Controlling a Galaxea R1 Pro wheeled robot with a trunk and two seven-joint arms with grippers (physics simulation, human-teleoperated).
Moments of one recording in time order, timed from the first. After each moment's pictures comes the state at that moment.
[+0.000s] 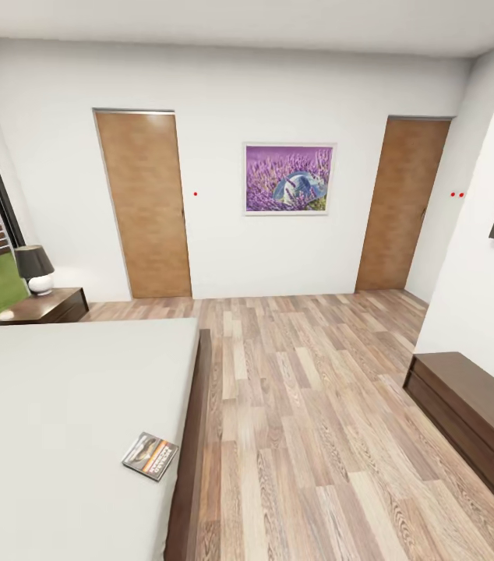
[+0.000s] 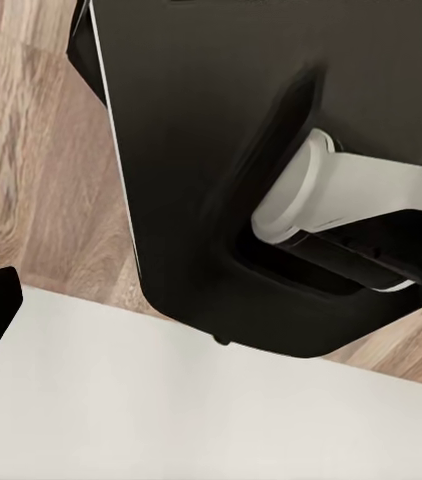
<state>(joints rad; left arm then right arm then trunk) 0.29 0.02 -0.02 -0.30 0.52 0.17 -0.10 0.17 -0.11 0.35 -0.35 -0.43 -0.05 0.03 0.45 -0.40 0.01</state>
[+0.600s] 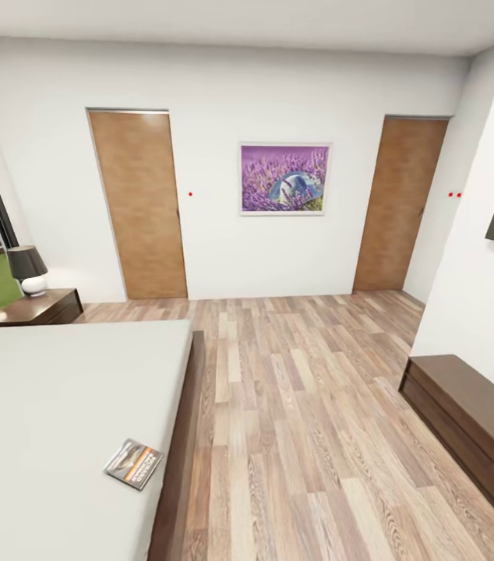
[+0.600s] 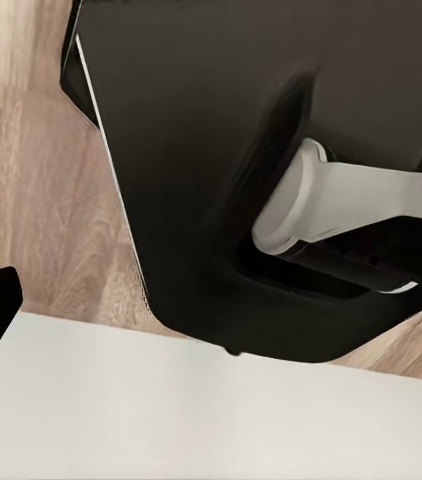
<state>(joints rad) 0.27 0.02 -0.04 -0.31 0.46 0.17 -0.10 0.17 -0.10 0.35 -0.35 -0.42 -0.05 0.03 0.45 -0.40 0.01</state>
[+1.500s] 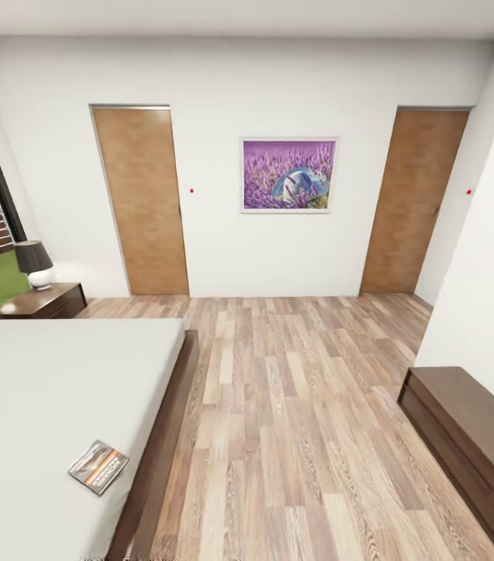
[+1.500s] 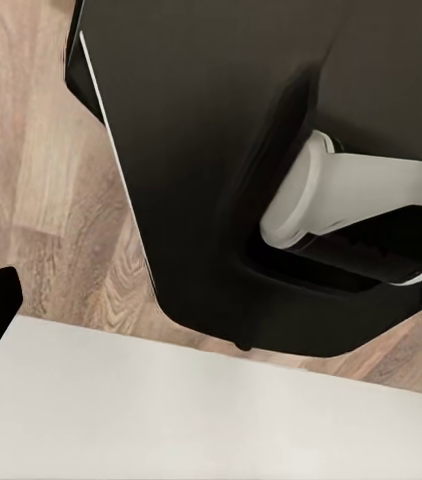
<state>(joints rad) 0.27 0.02 -0.04 -0.30 0.44 0.16 -0.10 0.17 -0.10 0.36 -0.35 -0.42 -0.05 0.03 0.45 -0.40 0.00</state>
